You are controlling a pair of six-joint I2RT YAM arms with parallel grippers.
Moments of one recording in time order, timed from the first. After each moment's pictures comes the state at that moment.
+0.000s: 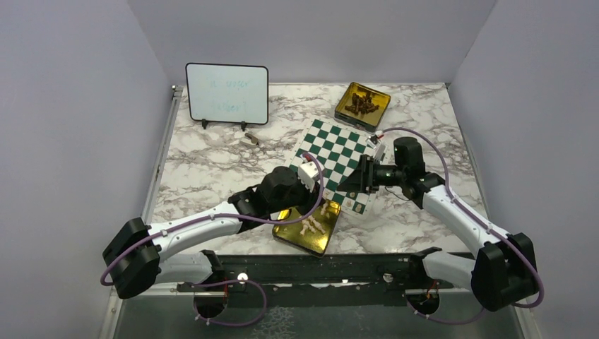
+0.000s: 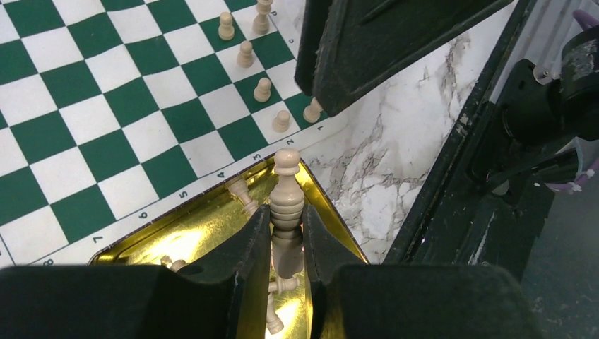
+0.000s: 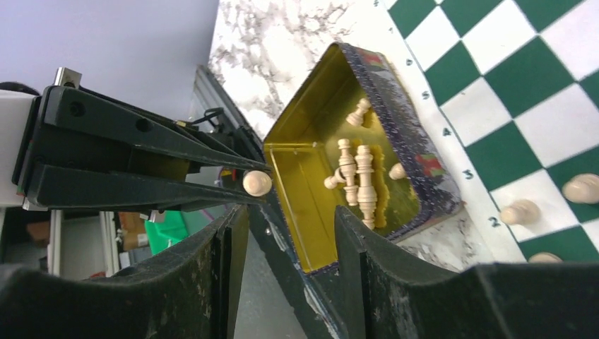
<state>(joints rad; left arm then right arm) -0.97 1.19 0.70 0.05 0.12 -0.20 0.32 1.14 0.69 -0.17 -0.82 0.56</state>
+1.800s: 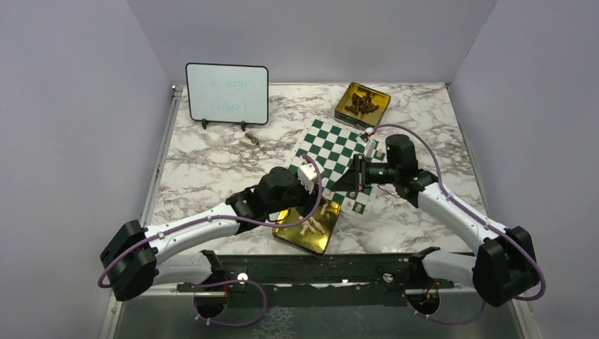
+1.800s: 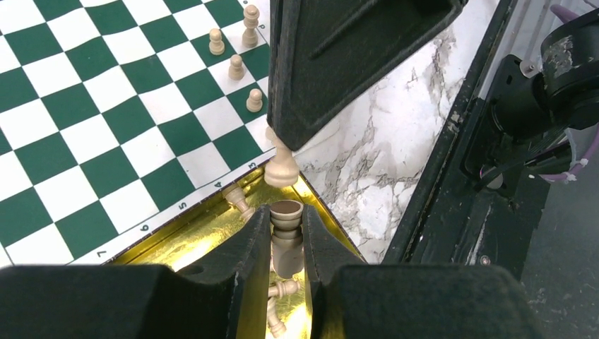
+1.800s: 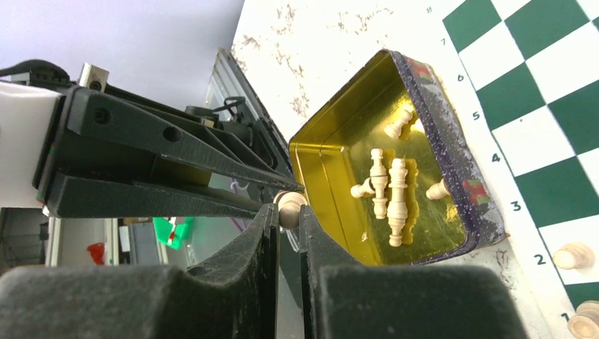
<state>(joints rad) -0.97 1.17 0.69 0.09 0.17 -0.16 0.41 1.19 0.71 -0.07 -0.86 0.60</state>
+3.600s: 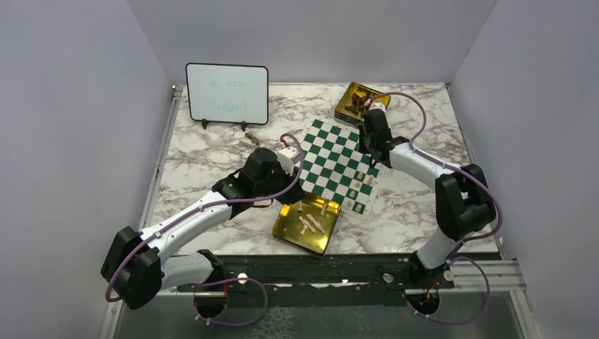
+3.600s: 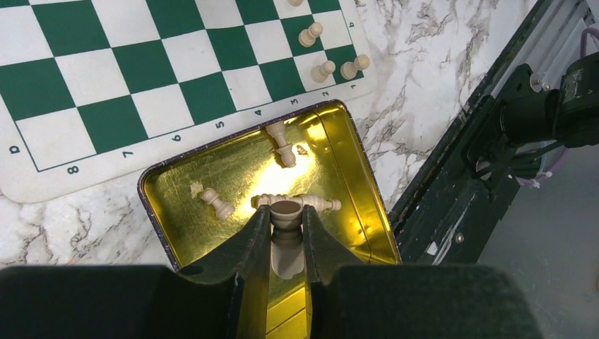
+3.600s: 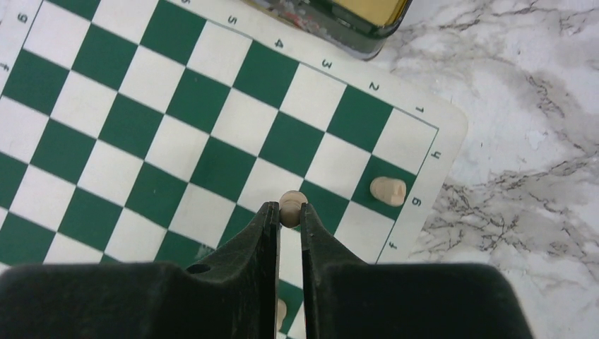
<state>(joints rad) -0.71 1.17 0.76 -0.19 0.36 -0.28 0.40 1.65 1.07 -0.14 0.32 0.23</state>
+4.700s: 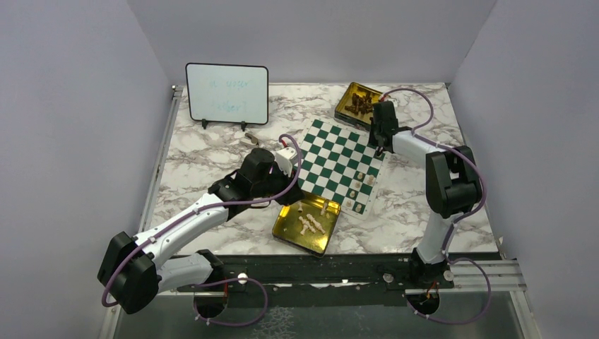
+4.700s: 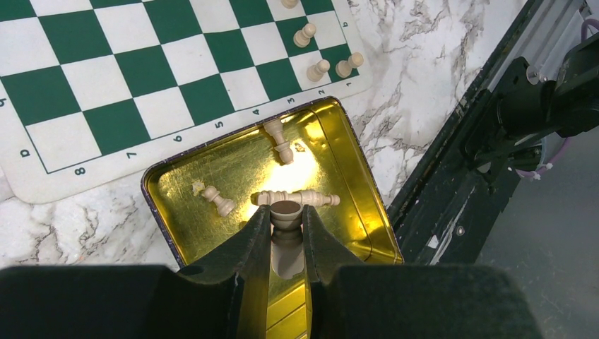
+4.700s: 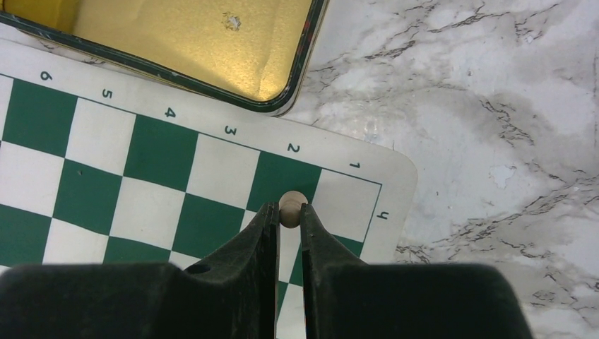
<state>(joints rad) -0.71 1.12 0.76 -0.21 0.37 -0.25 0.25 1.88 1.22 -0.13 0.31 0.26</state>
